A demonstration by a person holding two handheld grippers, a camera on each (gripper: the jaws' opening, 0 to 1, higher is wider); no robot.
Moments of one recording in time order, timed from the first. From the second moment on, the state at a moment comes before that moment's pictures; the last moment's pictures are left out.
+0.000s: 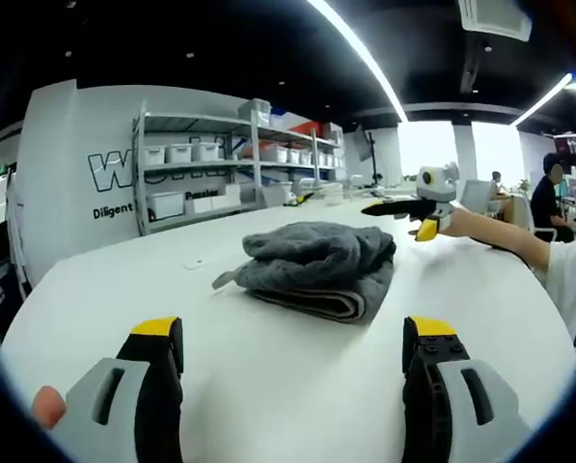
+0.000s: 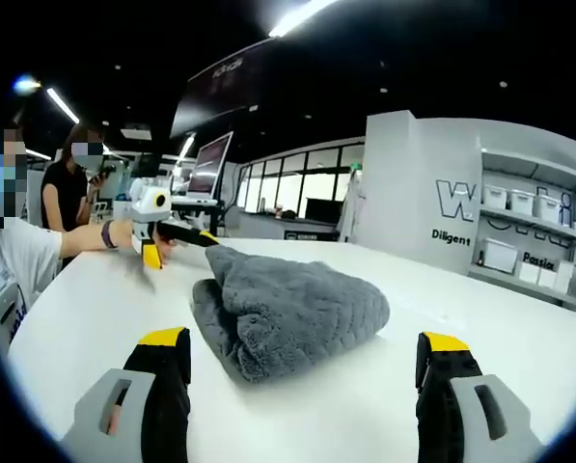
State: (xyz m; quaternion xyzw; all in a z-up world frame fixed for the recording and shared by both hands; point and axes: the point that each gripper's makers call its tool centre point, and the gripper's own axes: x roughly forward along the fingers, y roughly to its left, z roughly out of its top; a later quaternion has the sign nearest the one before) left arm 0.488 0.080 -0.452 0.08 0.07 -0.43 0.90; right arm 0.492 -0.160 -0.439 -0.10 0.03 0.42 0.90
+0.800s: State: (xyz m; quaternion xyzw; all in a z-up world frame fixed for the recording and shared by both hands) left arm 0.483 0.075 -0.466 0.13 0.11 -0.42 0.89; right arm 0.489 -0.035 -0.422 -0.16 0.04 0.43 0.89
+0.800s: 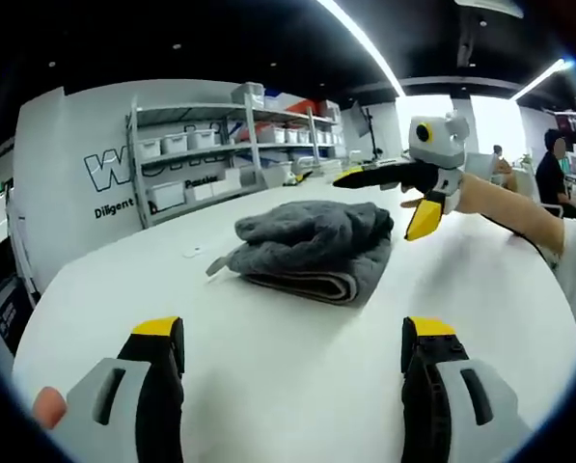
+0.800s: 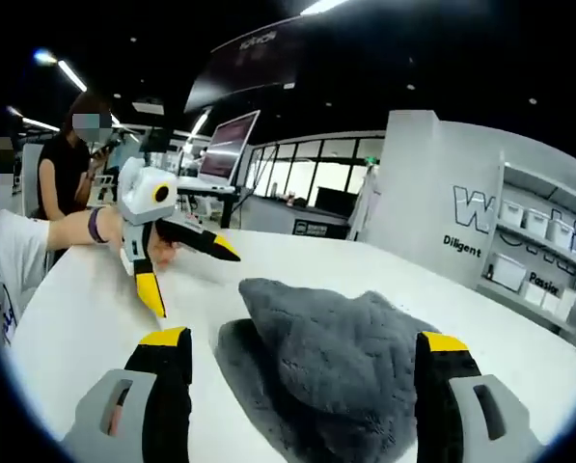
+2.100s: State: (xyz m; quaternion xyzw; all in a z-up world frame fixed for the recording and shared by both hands) left arm 0.489 0.086 -0.463 0.14 0.10 -0.40 0.90; right arm 0.528 -0.019 -0.386 -0.24 0.04 0.34 0.91
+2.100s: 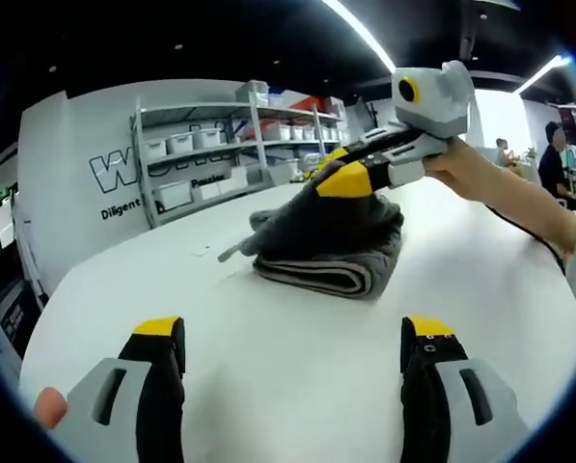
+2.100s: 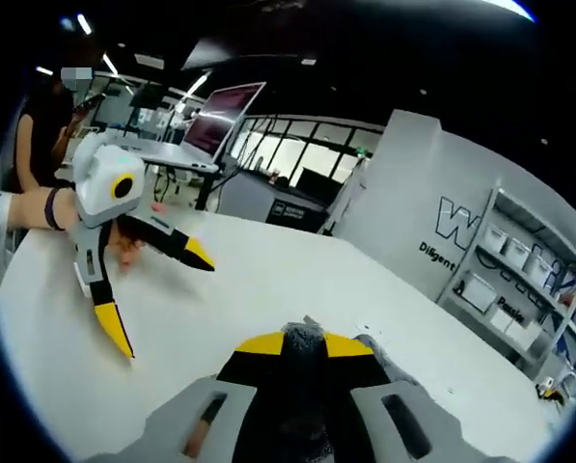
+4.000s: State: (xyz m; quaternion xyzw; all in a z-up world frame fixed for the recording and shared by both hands) left arm 0.500 0.099 -0.471 0.15 0.12 -0.39 0.90; right arm 0.518 -0.329 -0.449 -0.07 0.14 0.09 0.98
